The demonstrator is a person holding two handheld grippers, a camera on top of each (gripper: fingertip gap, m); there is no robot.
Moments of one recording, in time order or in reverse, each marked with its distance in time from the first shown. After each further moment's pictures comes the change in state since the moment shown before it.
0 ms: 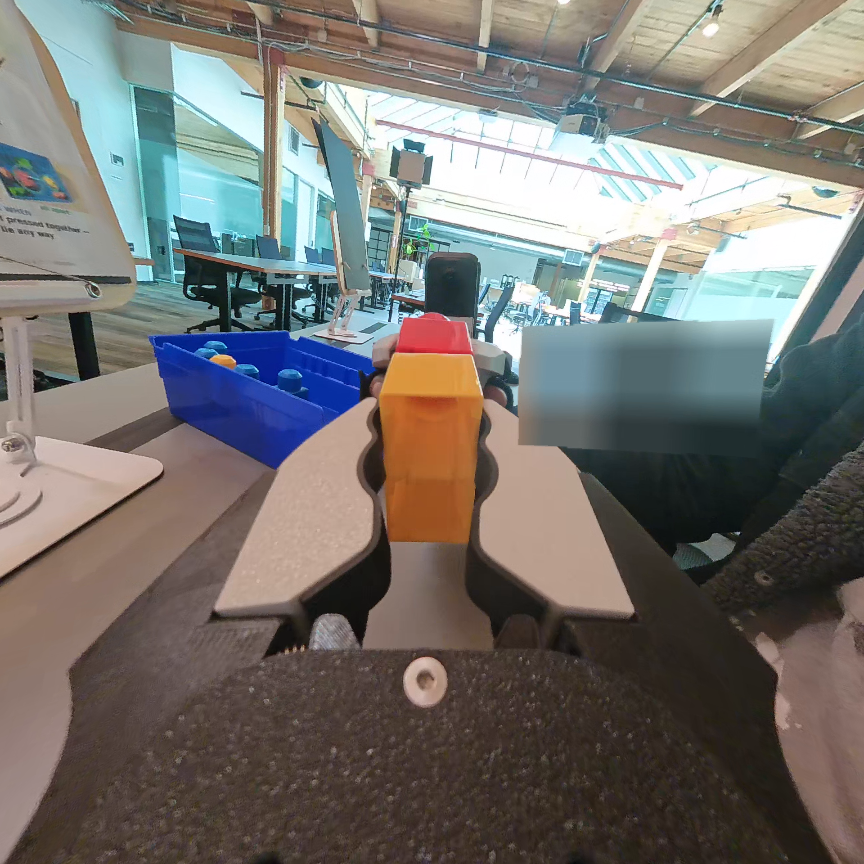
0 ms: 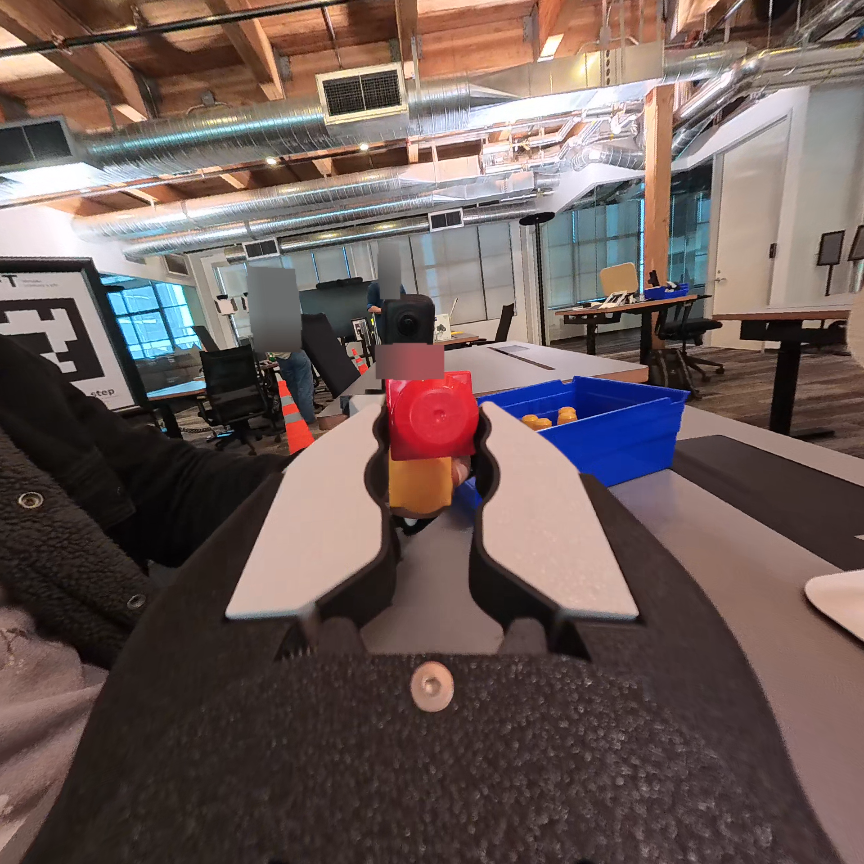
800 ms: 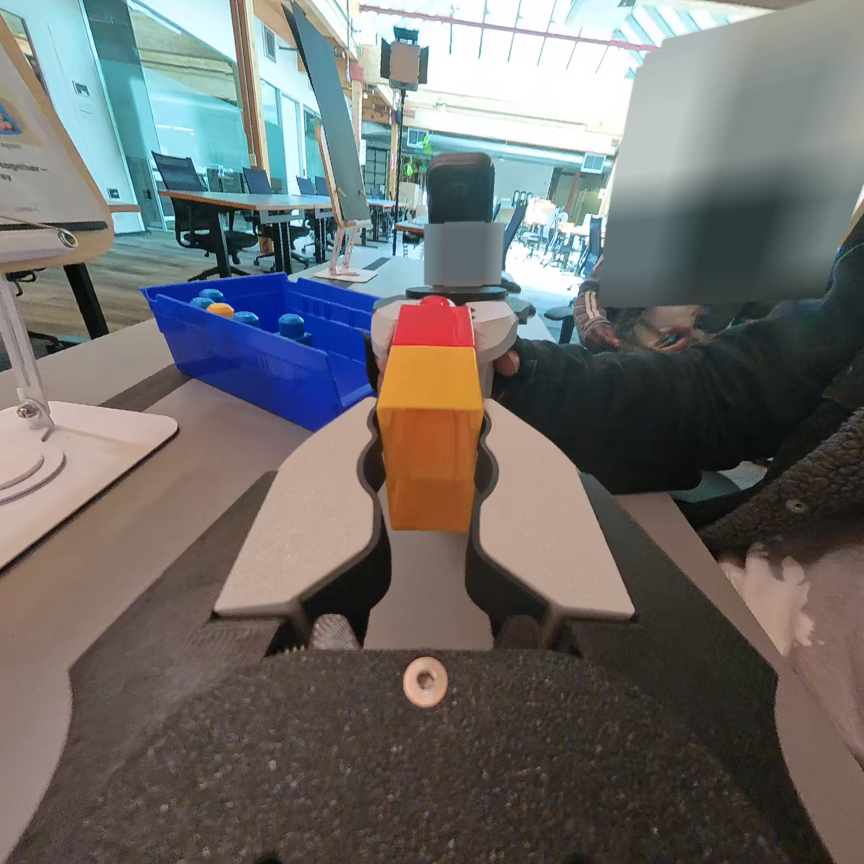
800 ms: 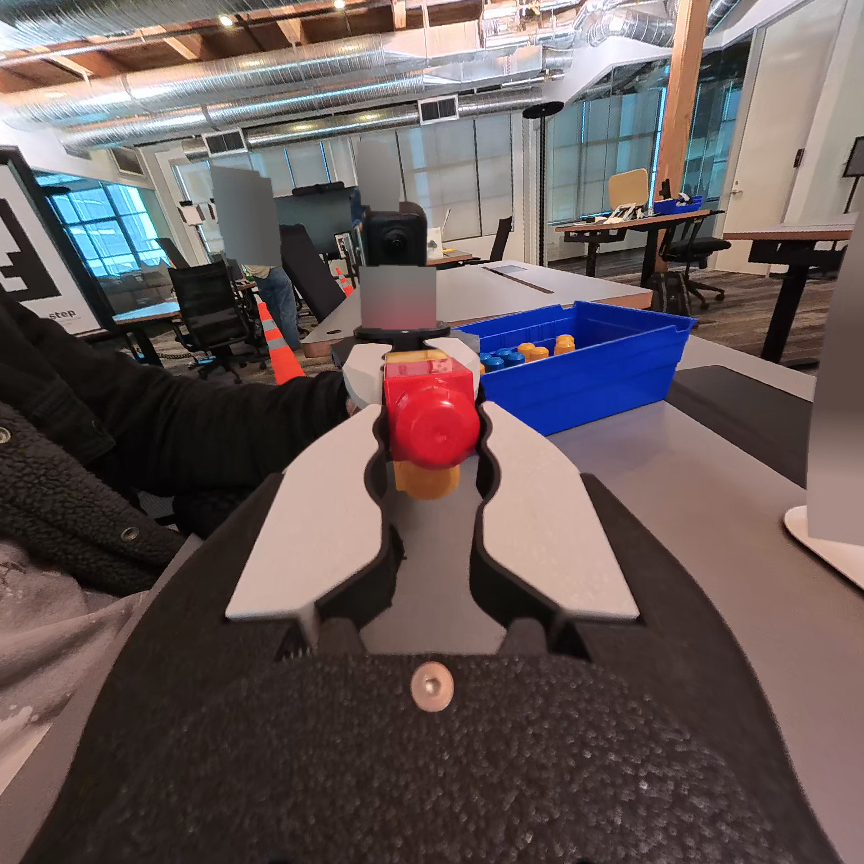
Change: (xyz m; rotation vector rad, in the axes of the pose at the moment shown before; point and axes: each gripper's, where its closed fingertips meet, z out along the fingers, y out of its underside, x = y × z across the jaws) left arm -0.004 0.028 -0.003 -0.160 -0.003 0.073; right arm 0.001 0.030 -0.003 -0.197 0.023 -0.018
